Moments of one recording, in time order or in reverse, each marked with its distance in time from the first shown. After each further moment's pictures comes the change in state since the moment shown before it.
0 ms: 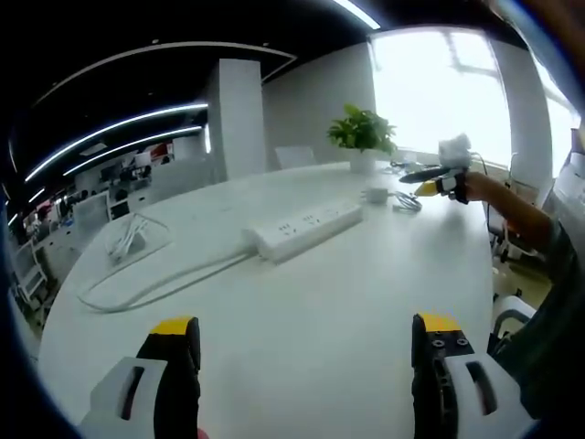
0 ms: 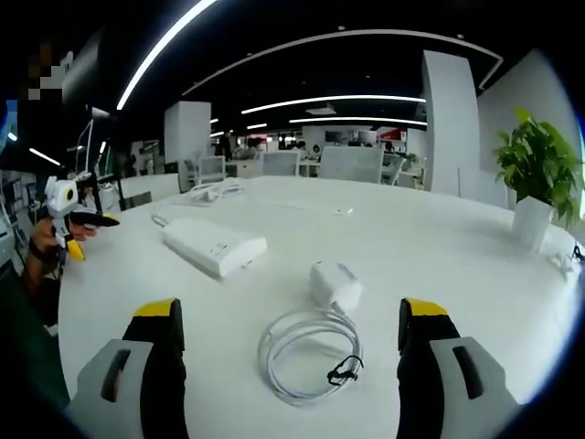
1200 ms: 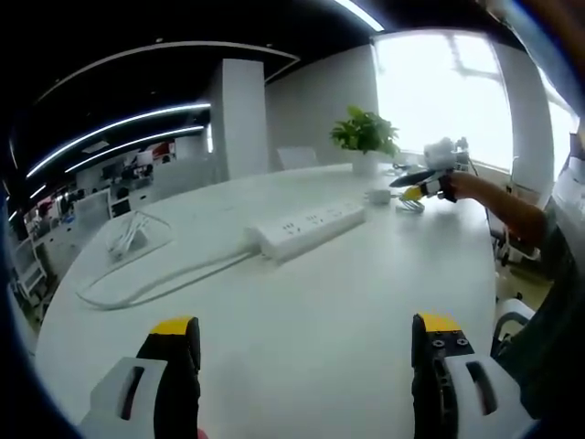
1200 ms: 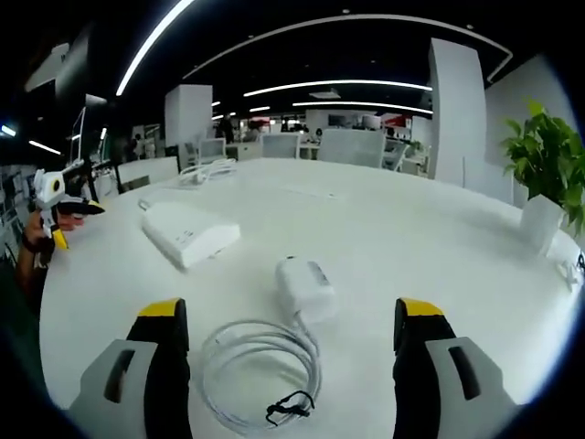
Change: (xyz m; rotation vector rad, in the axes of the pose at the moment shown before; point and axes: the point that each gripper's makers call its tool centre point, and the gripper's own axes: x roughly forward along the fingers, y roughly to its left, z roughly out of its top) left arm 0.001 0.005 -0.002 -0.016 -0.008 0.004; right arm 0.036 -0.036 -0.010 -0.016 0.085 0.019
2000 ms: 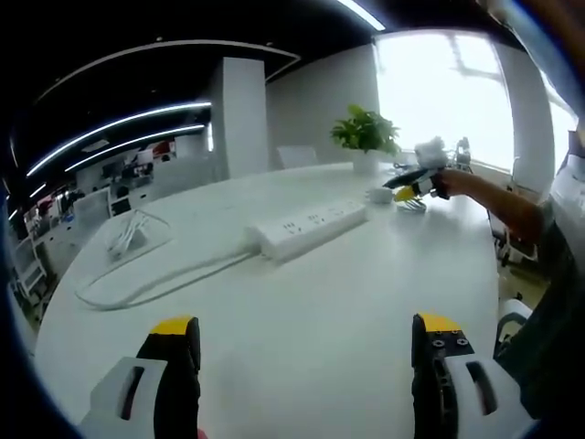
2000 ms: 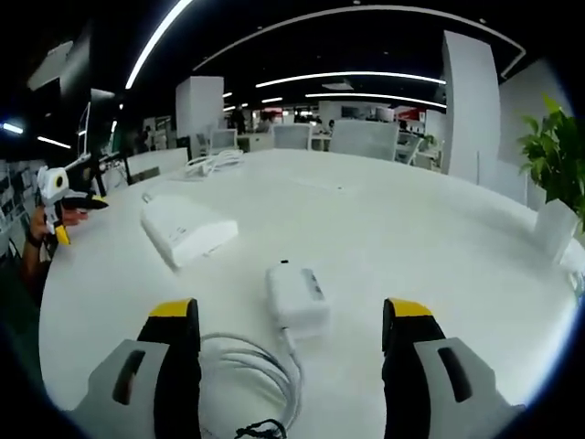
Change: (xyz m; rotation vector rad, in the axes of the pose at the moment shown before) left arm 0.006 0.000 0.001 -0.002 0.008 -0.001; right arm 0.018 -0.003 0.000 -0.007 0.040 0.075
